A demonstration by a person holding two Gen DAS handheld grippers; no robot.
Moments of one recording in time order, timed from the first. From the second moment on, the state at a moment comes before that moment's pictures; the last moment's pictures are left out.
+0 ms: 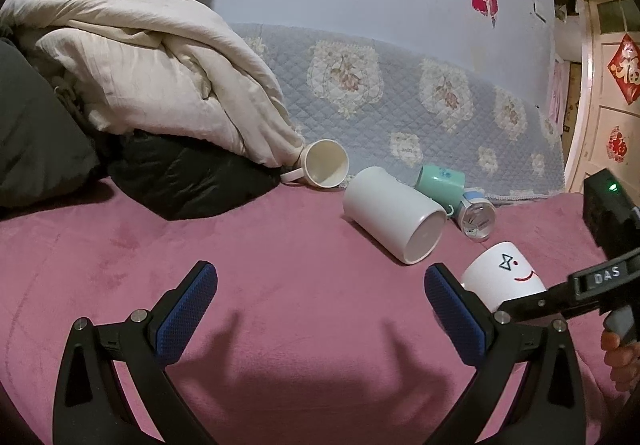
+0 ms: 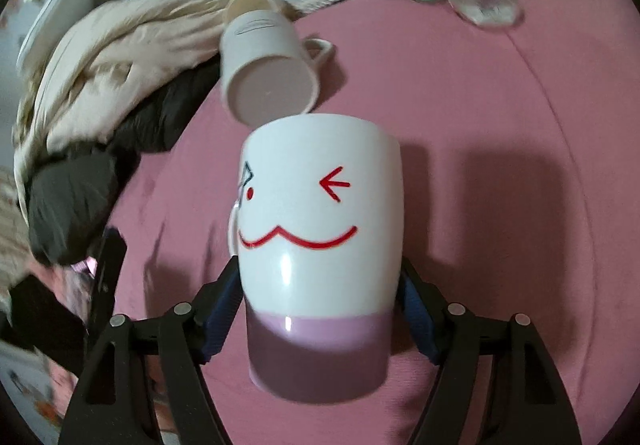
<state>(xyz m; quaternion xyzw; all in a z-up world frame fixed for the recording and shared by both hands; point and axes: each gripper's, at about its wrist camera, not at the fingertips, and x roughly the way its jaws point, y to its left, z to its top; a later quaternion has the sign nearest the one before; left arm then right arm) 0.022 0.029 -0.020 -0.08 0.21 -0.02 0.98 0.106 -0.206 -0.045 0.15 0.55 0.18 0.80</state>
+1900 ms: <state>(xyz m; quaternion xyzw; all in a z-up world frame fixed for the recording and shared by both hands) 0.114 -0.115 0.037 -0.07 0.45 -0.06 0.89 0.021 -0.332 -0.024 0.06 0.16 -0.01 0.99</state>
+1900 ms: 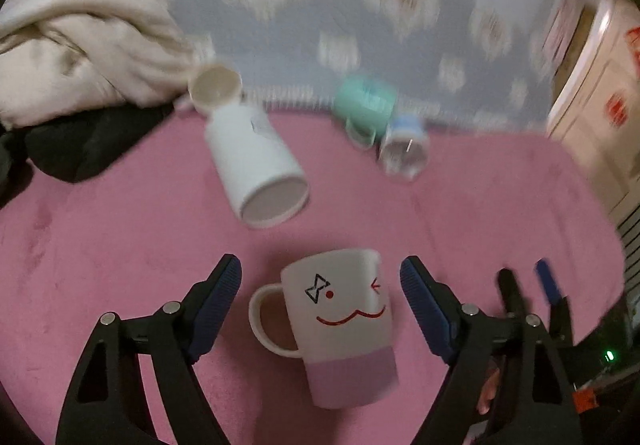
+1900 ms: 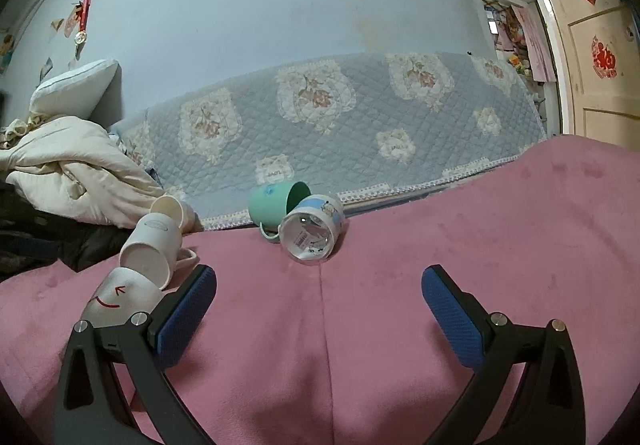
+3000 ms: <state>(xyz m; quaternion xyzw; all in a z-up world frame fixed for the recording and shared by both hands) 0.085 -0.152 0.055 0.10 0.38 -0.01 0.92 0.026 -0.374 -0.035 0.16 0.17 -0.03 0.97</state>
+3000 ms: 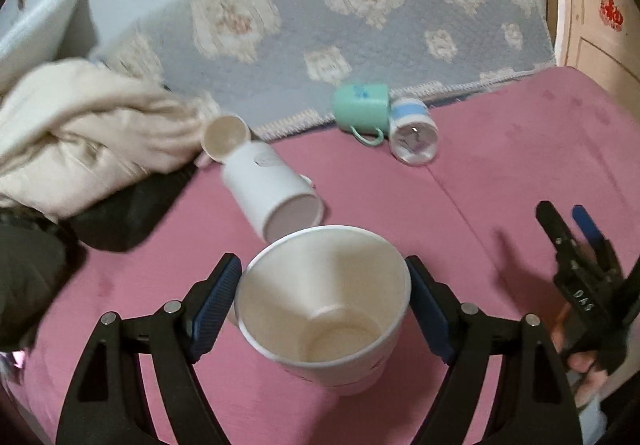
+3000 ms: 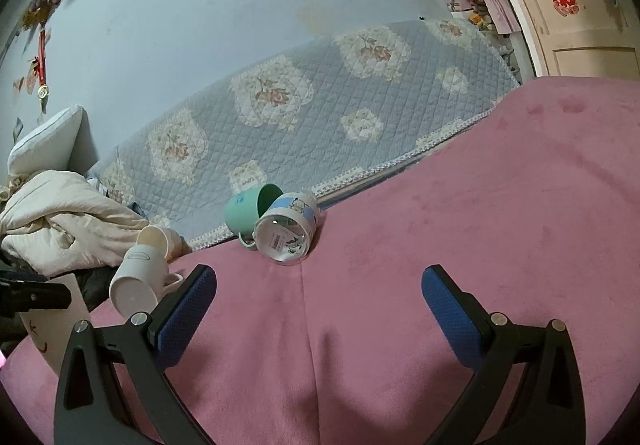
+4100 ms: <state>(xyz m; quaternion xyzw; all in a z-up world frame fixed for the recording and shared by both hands) 0.009 -0.132 0.057 0.13 0.15 -0.04 0.98 0.029 -0.370 -0.033 0.15 0.16 -0.03 0.98</state>
